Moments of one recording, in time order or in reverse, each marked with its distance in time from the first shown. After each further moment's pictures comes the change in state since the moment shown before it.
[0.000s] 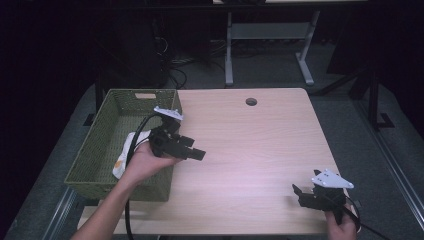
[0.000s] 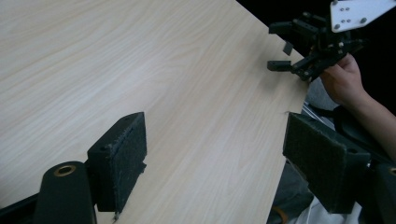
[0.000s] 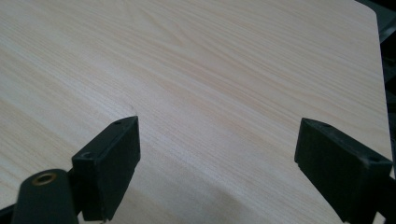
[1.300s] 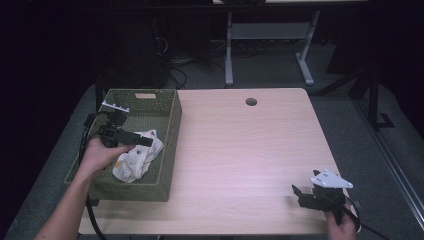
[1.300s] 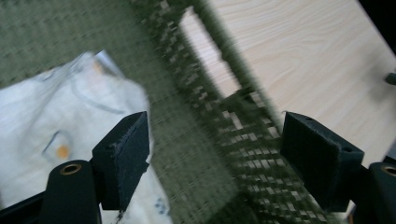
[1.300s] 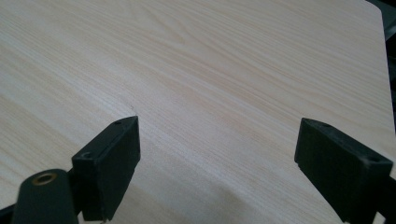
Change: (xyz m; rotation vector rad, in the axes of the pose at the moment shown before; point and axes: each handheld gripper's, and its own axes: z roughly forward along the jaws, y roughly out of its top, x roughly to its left) left arm 0.106 -0.059 -0.078 0.021 0.264 -0.281; right arm 0.000 -0.001 0.001 0.006 0.009 -0.003
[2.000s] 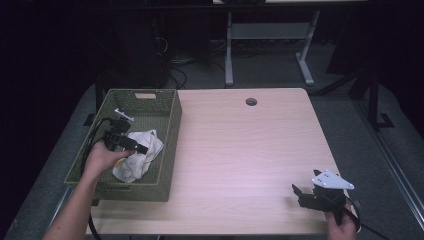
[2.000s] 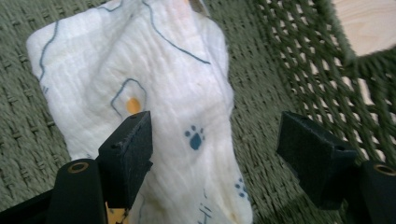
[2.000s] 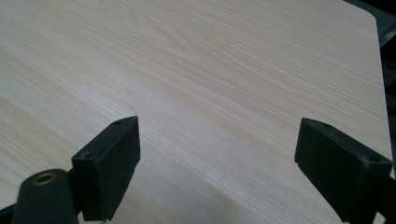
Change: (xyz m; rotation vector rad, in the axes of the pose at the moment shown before) left arm 0.031 -0.008 0.034 0.190 0.209 -0.044; right arm 0.001 0.001 -0.003 -0.019 -0.005 0.001
